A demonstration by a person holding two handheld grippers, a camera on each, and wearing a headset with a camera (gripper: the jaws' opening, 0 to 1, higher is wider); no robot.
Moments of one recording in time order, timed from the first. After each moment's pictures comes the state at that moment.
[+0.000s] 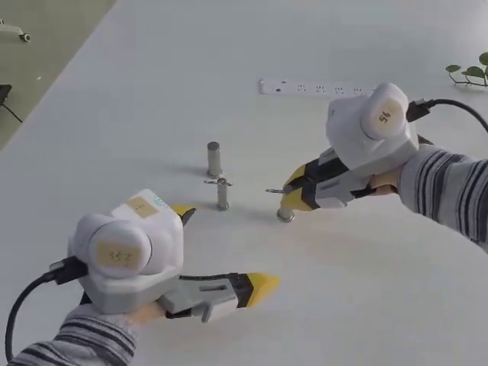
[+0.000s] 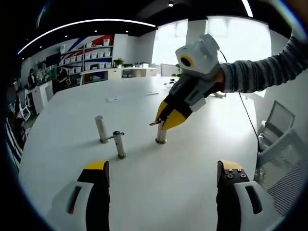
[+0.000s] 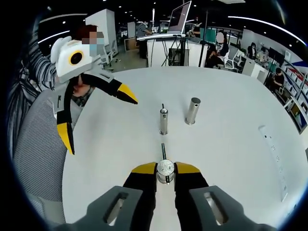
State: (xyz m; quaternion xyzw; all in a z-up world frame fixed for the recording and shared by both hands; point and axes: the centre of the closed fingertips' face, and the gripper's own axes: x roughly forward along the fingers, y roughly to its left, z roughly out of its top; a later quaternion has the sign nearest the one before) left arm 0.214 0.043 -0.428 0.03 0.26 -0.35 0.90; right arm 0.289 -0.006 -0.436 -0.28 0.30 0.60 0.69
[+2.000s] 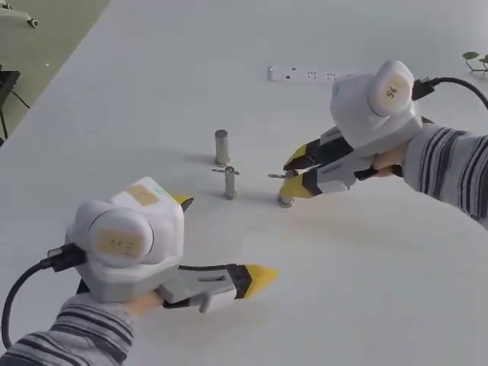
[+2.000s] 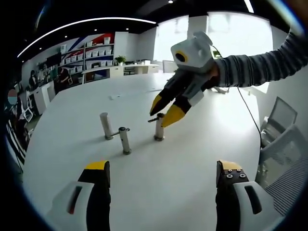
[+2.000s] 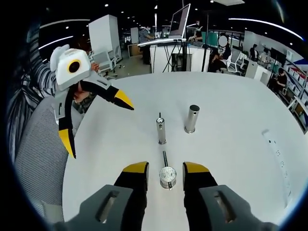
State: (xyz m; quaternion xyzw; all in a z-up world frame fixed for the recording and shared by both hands) left arm 0.213 0.053 -0.431 0.05 0.27 -0.34 0.90; right arm 0.298 0.011 -0.428 -0.23 0.29 0.62 0.70
